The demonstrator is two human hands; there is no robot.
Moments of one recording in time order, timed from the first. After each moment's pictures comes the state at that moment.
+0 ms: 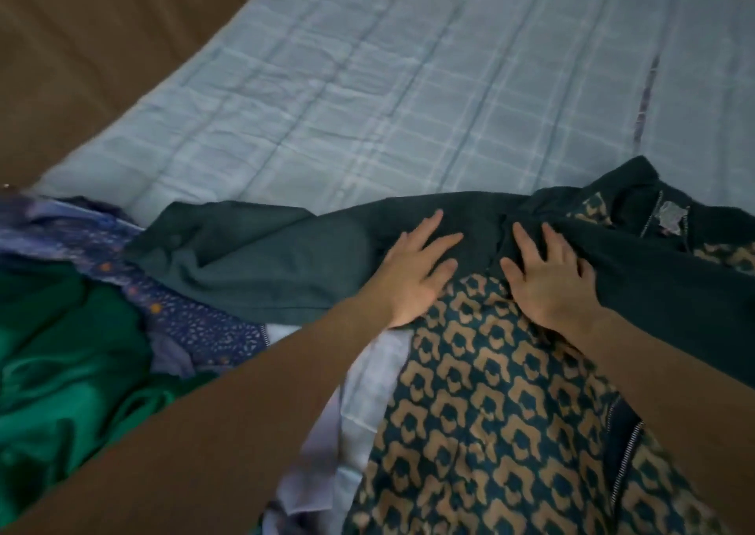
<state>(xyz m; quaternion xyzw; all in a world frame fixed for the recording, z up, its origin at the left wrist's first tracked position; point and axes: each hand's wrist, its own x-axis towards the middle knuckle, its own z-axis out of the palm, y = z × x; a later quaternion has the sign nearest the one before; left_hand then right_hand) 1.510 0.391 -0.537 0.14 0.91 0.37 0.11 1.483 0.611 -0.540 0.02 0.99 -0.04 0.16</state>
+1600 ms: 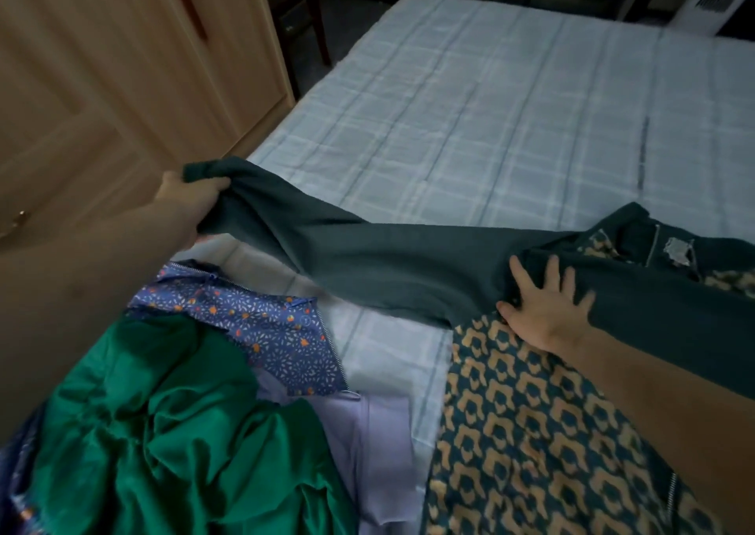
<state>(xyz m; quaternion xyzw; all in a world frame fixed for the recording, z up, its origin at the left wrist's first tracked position) 1.469 0.087 -0.395 -0.40 0.73 0.55 -0.05 1.498 0.539 -0.498 0.05 0.97 -0.05 0.23</state>
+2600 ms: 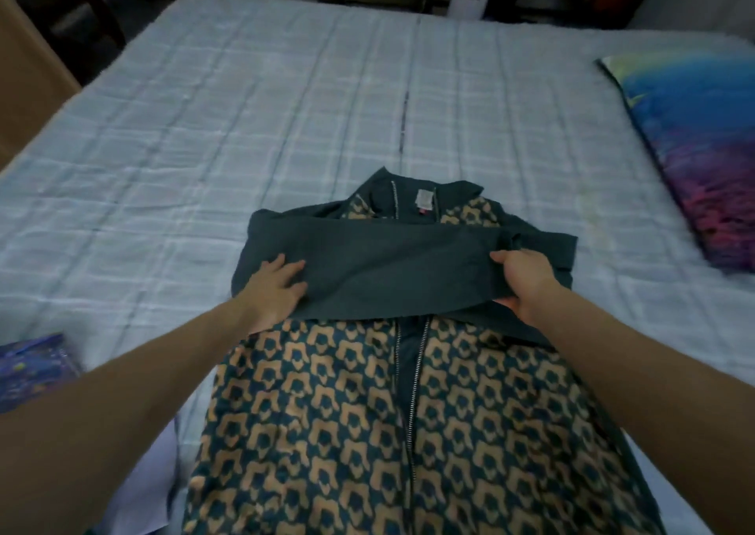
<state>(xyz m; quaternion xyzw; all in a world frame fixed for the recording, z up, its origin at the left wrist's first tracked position) 1.517 0.483 -0.480 0.01 0.93 0.26 0.25 1.568 0.807 -0.434 0.44 0.61 -0.66 0.02</state>
